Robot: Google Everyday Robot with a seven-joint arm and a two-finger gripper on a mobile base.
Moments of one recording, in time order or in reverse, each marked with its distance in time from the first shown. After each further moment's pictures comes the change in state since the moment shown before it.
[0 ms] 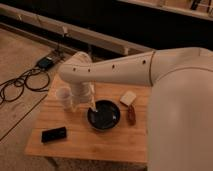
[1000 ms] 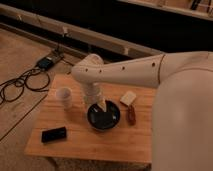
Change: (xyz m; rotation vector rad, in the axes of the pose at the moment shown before) arm -0.005 -0.072 0.023 0.052 0.048 0.030
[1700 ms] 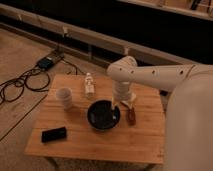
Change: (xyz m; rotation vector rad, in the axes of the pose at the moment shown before) arm -0.042 -0.144 0.046 0.014 0.000 0.064
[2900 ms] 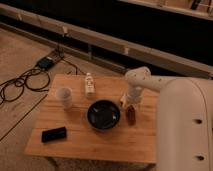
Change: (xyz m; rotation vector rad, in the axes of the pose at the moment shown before) arm -0.048 -0.055 0.101 -0.055 0.043 0.049
